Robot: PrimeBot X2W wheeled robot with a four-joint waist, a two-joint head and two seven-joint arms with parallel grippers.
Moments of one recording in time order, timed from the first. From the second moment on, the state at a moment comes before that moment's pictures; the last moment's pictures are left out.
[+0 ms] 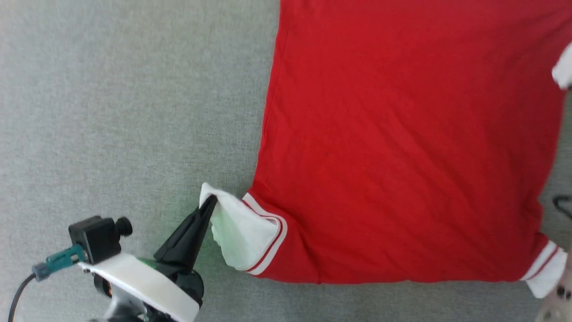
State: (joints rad) left arm 0.07 0.25 -0.14 -0.38 -0.81 -0.07 0.28; right arm -0.80 -0.12 -0.31 0.16 0.04 0.13 0.65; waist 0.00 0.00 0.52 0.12
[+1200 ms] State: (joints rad) left arm 0.24 0.25 -0.15 -0.44 -0.82 0.01 0.32; right arm -0.04 -0.09 -0.33 -0.20 0.20 0.13 0.53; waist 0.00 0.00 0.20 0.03
